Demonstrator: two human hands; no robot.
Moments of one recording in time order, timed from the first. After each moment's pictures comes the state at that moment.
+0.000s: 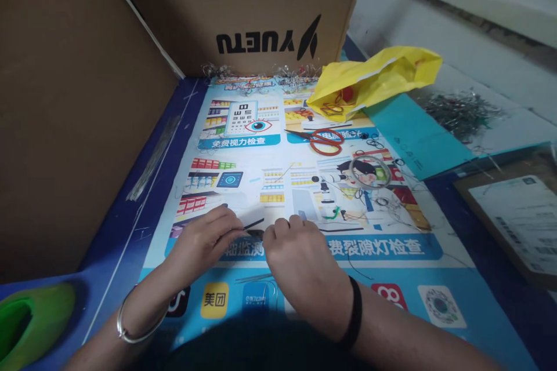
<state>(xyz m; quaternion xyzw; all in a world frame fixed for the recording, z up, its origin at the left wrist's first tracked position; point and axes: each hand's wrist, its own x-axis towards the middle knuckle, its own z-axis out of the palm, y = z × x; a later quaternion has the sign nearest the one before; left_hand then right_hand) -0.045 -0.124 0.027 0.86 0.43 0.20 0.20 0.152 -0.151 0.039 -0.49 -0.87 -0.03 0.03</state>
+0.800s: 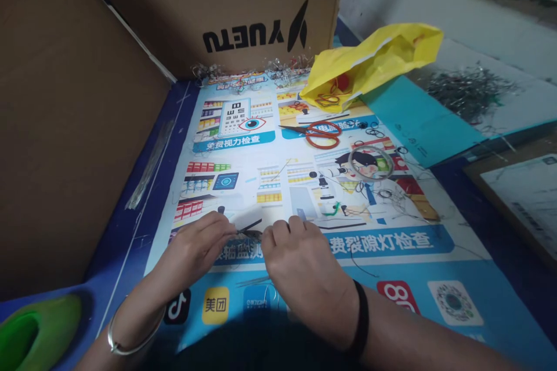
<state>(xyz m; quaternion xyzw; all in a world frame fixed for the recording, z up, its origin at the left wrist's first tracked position) -0.051 -0.122 0.030 0.89 0.41 0.14 0.16 0.160 -0.156 0.032 -0.50 -0.86 -0.04 0.07</state>
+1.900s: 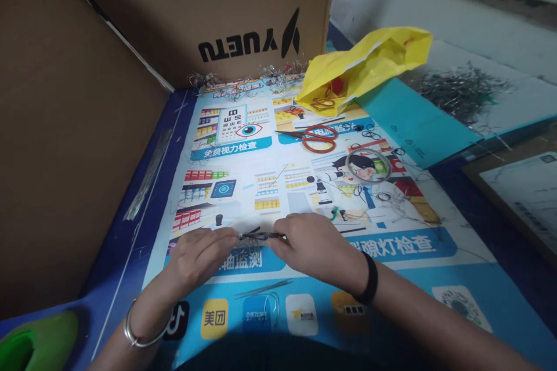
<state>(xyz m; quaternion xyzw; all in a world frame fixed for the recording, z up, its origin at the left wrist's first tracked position) -0.063 -0.117 0.007 0.95 0.27 0.16 -0.04 0.188 -0.116 0.030 -0.50 -0.83 0.25 0.04</state>
